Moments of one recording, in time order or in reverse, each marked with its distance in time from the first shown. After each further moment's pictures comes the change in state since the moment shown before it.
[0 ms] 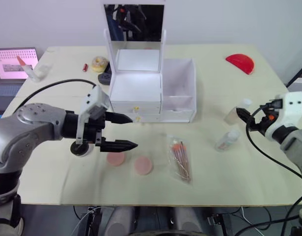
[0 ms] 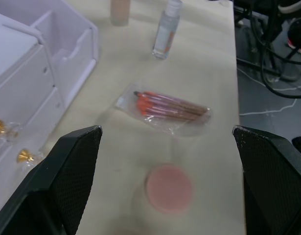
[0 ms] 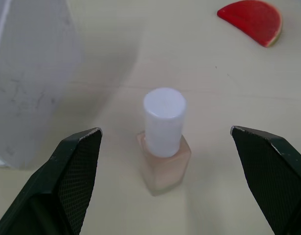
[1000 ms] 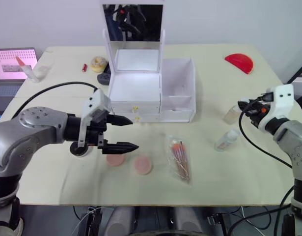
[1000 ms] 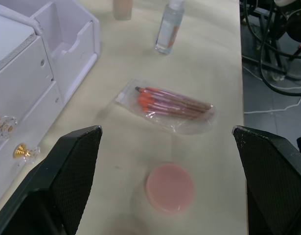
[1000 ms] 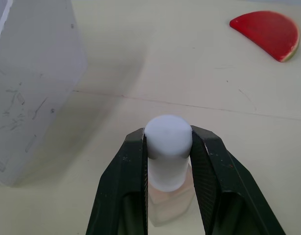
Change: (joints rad) left arm 0.019 0.003 0.000 -0.020 -0.019 0.000 0.060; right arm -0.108 0.008 0.063 0.105 -0.084 -0.052 0.080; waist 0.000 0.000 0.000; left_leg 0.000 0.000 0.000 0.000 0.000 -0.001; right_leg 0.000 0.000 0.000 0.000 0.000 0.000
